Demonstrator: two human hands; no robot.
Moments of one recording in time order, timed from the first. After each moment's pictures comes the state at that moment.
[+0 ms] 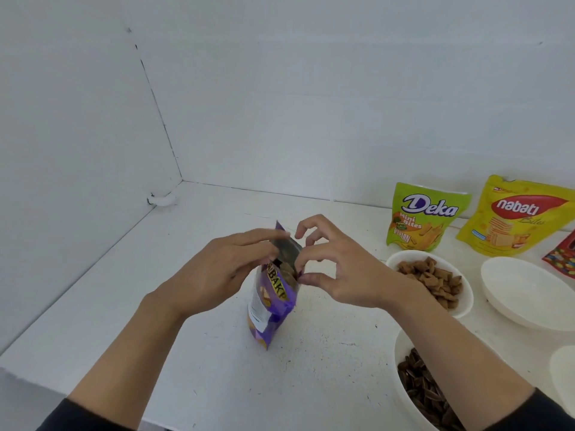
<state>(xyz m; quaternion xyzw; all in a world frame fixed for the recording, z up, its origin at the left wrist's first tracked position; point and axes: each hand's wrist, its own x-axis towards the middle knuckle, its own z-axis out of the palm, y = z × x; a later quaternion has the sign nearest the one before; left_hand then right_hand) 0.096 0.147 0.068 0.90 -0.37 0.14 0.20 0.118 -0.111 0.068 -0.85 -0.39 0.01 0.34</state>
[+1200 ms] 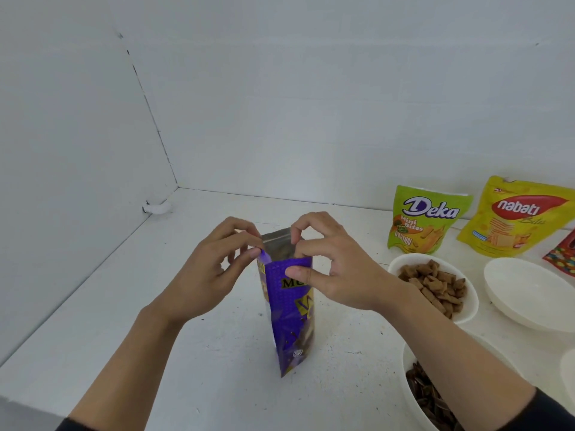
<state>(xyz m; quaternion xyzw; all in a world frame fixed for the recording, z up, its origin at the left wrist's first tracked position) 0.104 0.154 0.066 0.88 -0.26 0.16 0.36 0.123 -0.089 0.074 -0.84 -0.38 -0.08 0.38</state>
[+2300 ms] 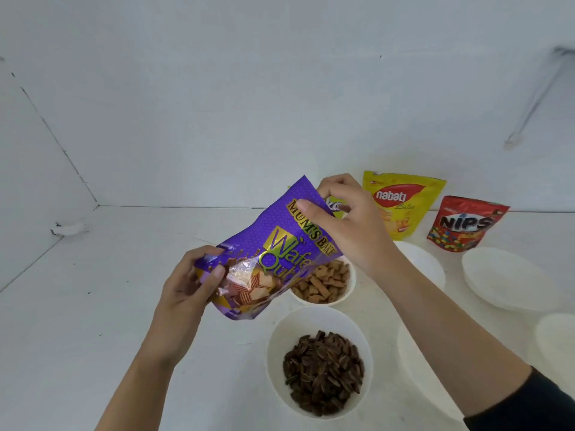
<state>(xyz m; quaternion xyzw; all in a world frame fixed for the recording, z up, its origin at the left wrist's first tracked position) 0.056 -0.031 0.043 0.65 -0.09 0.06 0.75 0.096 -0.286 0.120 -0.80 -0.13 -0.20 0.55</state>
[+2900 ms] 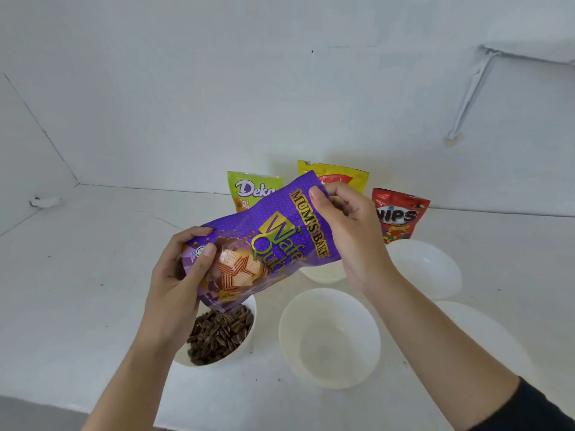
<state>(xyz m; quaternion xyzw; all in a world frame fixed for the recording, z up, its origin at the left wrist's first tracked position) -0.017 -0.219 0.059 0.63 -0.03 0.14 0.77 0.035 -0.453 0.108 -0.67 -0.10 -0.17 0.71</state>
